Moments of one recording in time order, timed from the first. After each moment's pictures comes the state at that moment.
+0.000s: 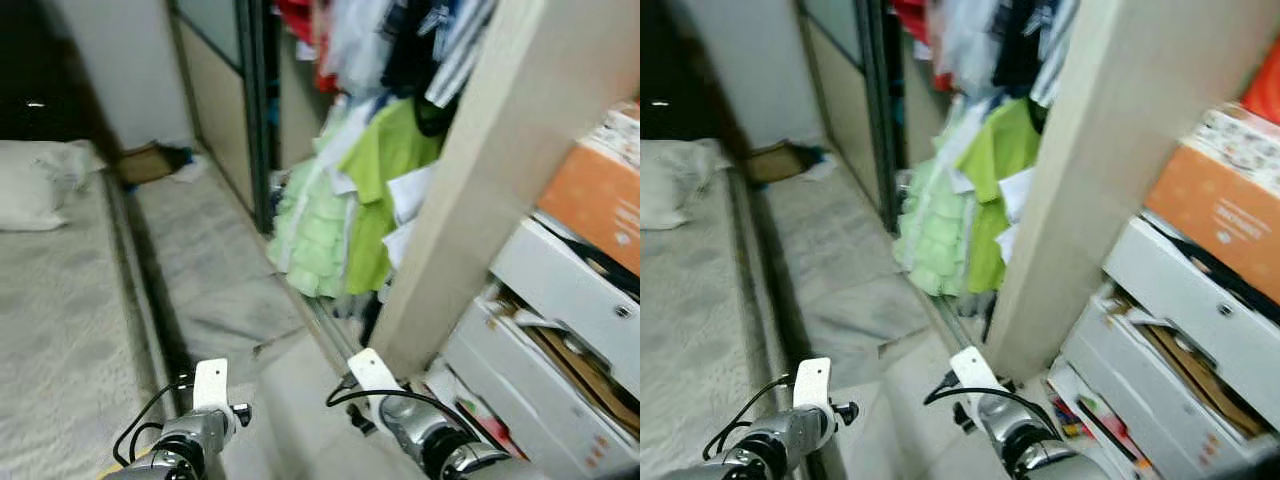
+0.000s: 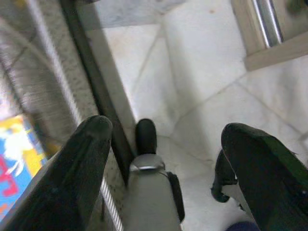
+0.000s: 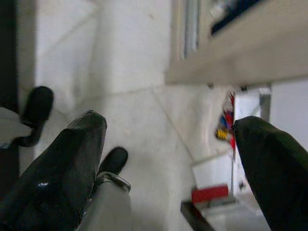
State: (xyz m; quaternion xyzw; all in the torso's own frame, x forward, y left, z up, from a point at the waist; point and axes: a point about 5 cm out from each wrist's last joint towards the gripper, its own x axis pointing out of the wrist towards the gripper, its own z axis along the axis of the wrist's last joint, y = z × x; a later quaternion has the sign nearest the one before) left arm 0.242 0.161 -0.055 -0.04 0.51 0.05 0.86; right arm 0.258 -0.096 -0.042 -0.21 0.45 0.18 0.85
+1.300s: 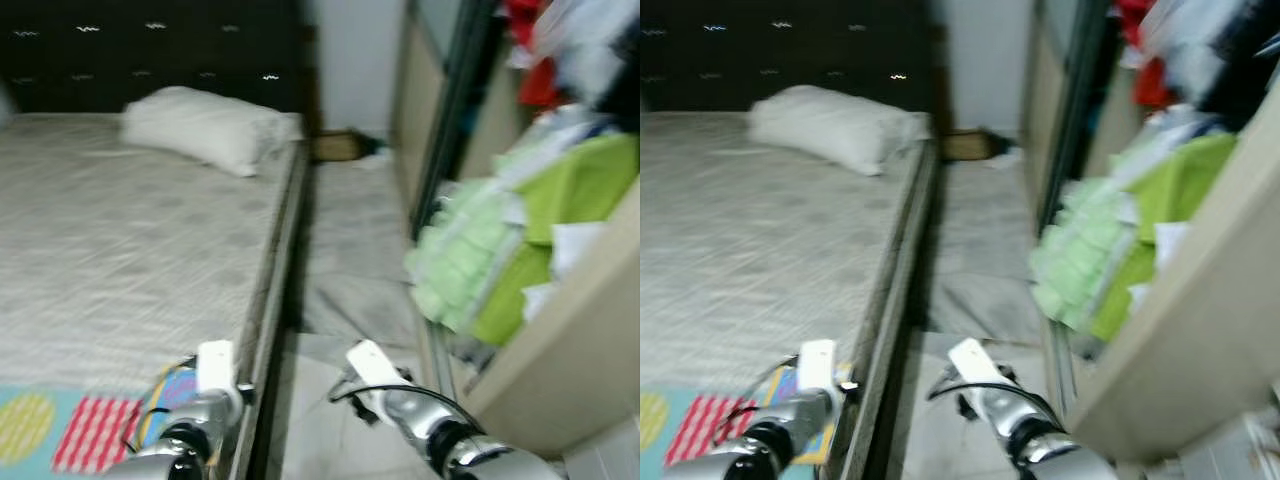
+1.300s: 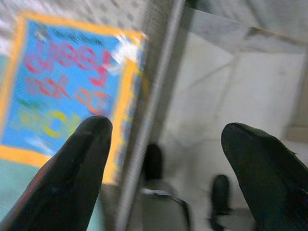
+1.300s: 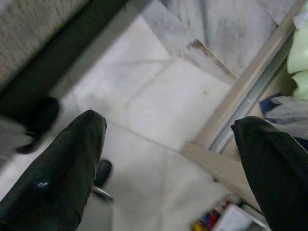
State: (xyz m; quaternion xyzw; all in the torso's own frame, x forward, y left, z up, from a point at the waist) left arm 0.260 0.155 -0.043 -0.05 0.47 0.04 0.88; right arm 0.263 -0.101 -0.038 -0.23 0.43 0.19 0.85
